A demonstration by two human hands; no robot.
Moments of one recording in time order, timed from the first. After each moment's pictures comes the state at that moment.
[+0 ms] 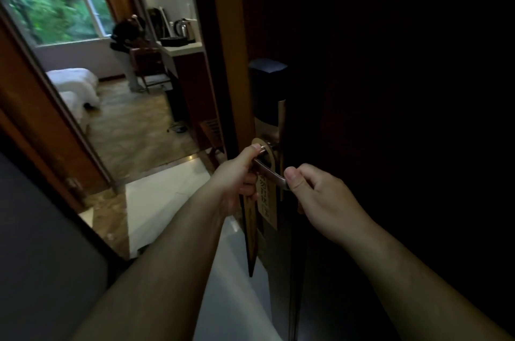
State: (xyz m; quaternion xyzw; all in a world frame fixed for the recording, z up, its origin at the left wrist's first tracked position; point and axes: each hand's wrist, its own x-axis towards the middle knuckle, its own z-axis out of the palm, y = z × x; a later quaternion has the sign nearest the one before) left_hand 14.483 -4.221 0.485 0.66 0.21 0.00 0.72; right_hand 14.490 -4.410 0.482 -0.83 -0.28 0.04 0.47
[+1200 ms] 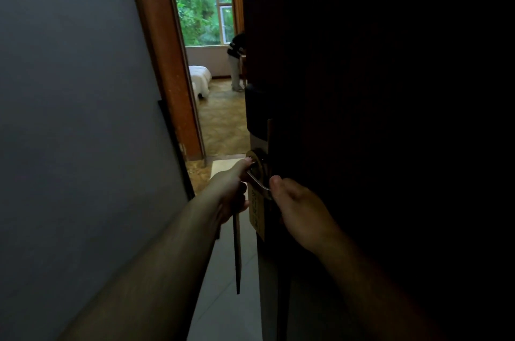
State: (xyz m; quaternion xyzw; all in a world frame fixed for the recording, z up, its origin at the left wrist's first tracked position) left_hand 14.247 -4.232 0.491 0.56 0.41 0.20 0.69; right_hand 14.304 -4.388 0.493 -0.75 -0.41 0.18 0.49
